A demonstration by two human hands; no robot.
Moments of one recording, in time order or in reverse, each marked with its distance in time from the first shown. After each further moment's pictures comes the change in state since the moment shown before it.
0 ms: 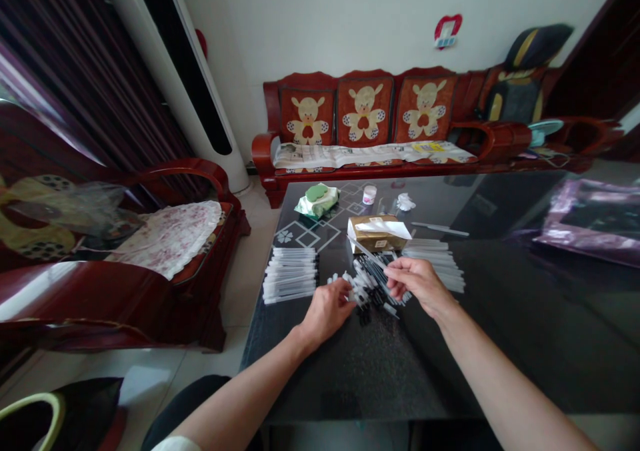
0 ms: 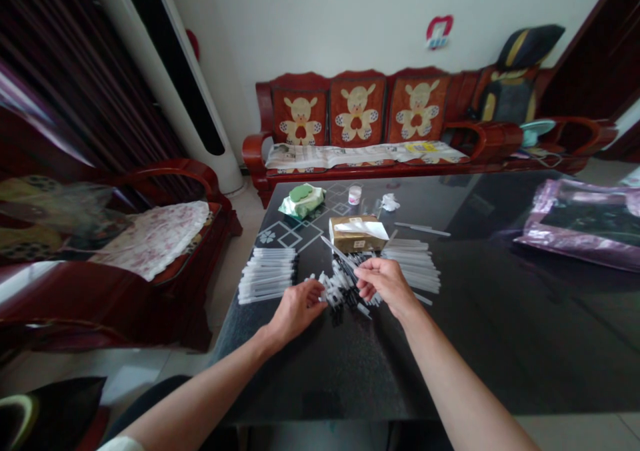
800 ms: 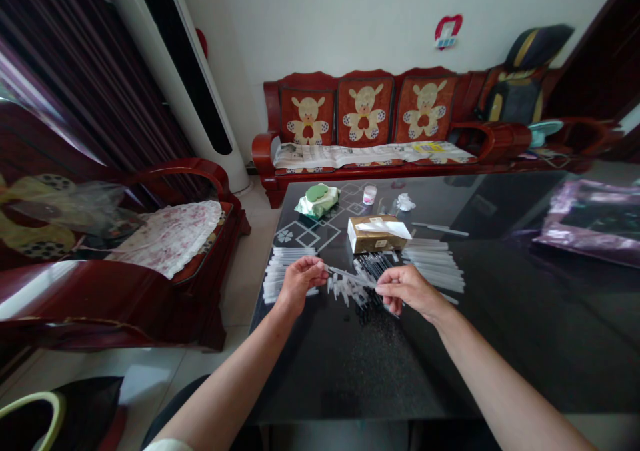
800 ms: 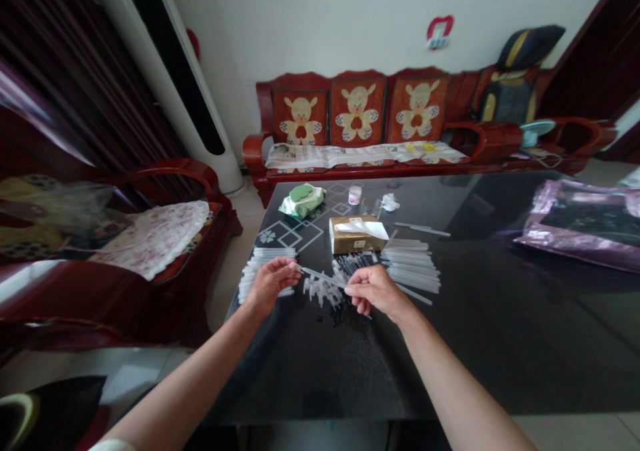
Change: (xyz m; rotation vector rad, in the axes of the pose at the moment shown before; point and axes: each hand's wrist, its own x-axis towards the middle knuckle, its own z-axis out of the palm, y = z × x) left_hand 0.026 -0.013 -0.048 -0.903 0.244 -0.391; right_hand -0.006 0.001 0.008 -0.158 -0.234 0.060
